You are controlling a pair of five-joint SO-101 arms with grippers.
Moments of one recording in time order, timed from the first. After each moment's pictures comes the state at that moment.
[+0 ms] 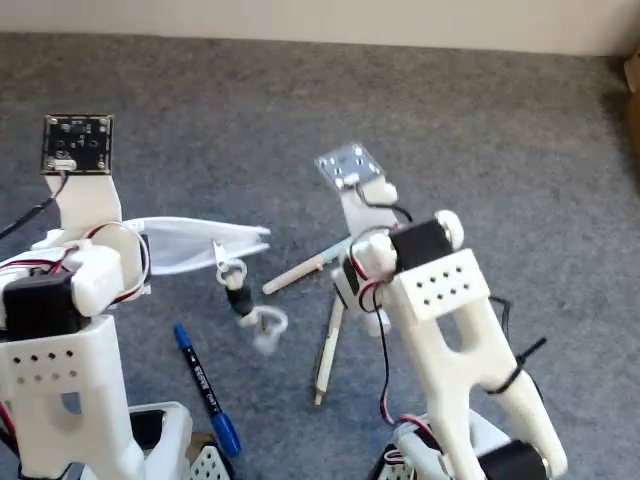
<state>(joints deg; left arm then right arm) -12.1 -45.8 23.3 87.3 1.9 -27.3 -29.9 25.6 86.6 9.1</state>
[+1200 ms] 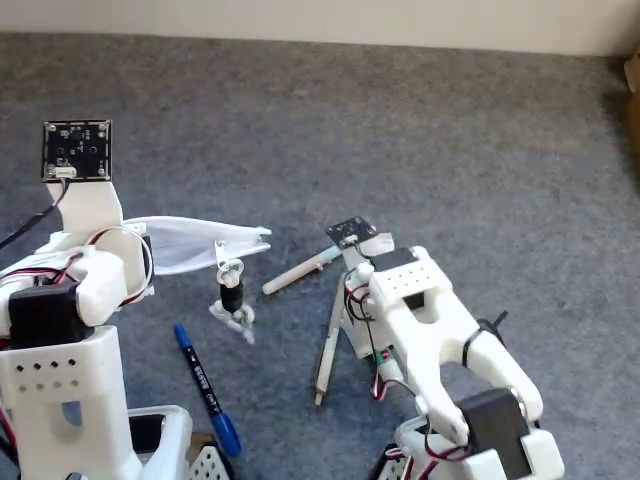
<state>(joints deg) -11.3 -46.0 27.6 83.0 2.9 -24.5 -11.5 47.3 66.0 9.6</state>
